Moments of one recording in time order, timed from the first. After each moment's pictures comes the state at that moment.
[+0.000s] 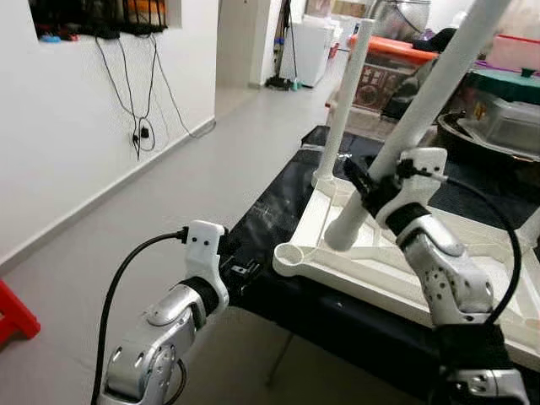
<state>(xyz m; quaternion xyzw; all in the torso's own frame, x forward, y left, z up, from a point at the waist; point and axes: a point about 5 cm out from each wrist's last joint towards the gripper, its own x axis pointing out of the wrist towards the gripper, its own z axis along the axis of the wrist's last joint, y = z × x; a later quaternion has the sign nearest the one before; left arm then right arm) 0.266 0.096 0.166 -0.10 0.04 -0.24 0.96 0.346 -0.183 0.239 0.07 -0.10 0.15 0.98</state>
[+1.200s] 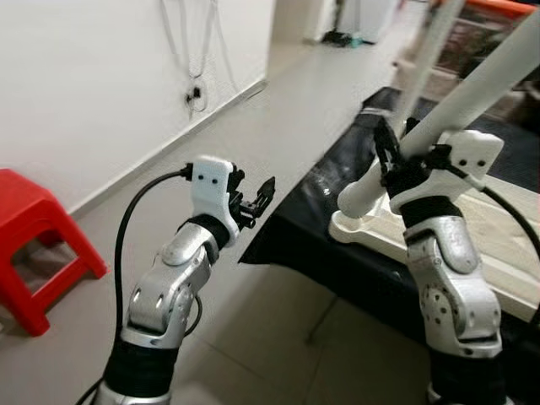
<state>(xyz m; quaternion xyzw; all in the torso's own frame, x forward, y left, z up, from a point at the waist) 0.310 0.087 0.223 -0.07 -0.09 -0.21 0.97 0.294 -0.171 0.263 0.05 -0.24 0.03 0.97</state>
